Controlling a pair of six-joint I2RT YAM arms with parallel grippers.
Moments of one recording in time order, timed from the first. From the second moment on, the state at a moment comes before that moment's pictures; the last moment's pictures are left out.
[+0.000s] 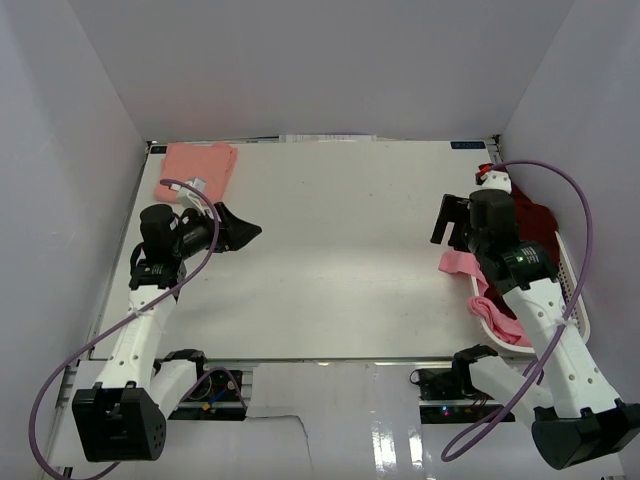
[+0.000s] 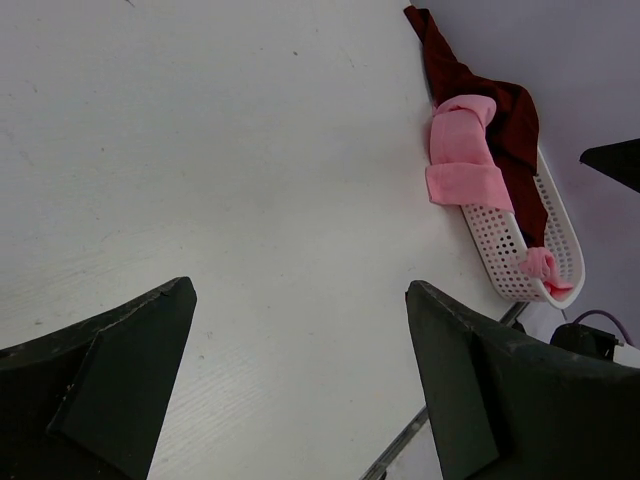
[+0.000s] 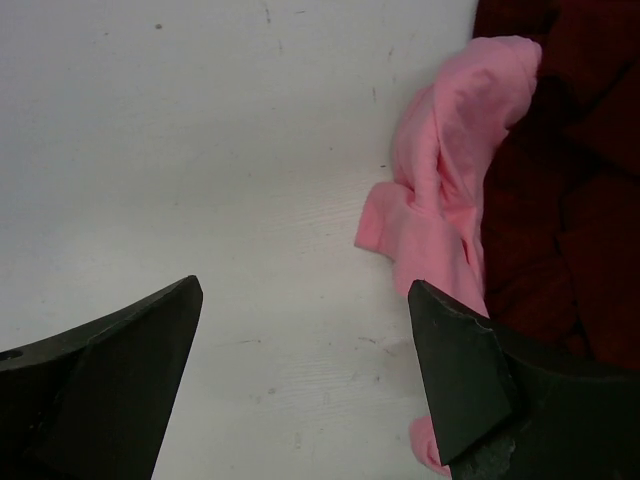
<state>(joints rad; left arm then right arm) 0.01 0.95 0.71 -0.09 0.74 -0.44 0.30 0.91 1.06 -0.76 0.25 0.31</state>
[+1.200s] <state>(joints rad) 0.01 0.93 0.71 -0.09 0.73 -0.43 -0.05 1.34 1.07 -0.70 0.61 0.65</state>
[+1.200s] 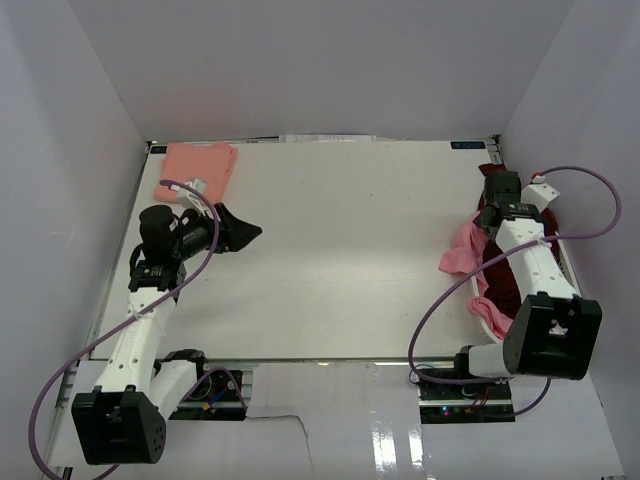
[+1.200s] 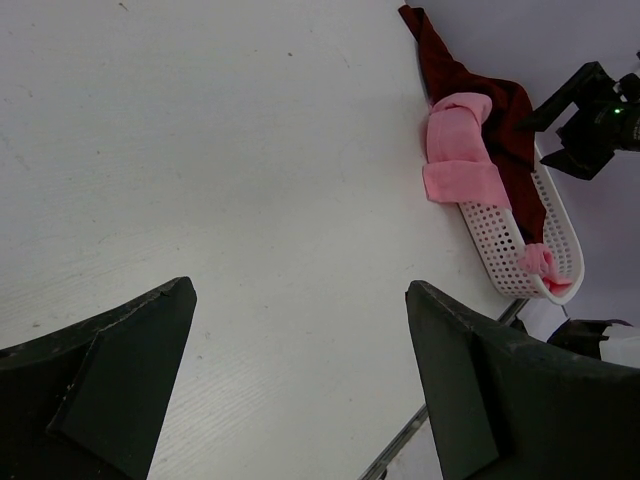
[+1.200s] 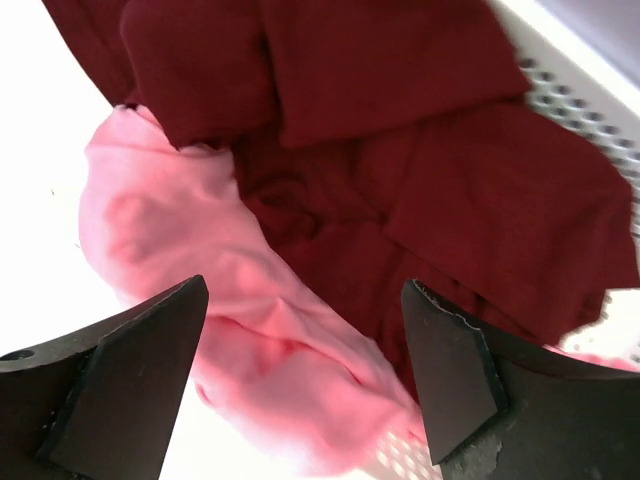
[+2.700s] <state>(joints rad) 0.01 0.92 0.71 -0.09 0.74 -0.43 -0.10 1.59 1.17 -0.45 0.65 0.54</state>
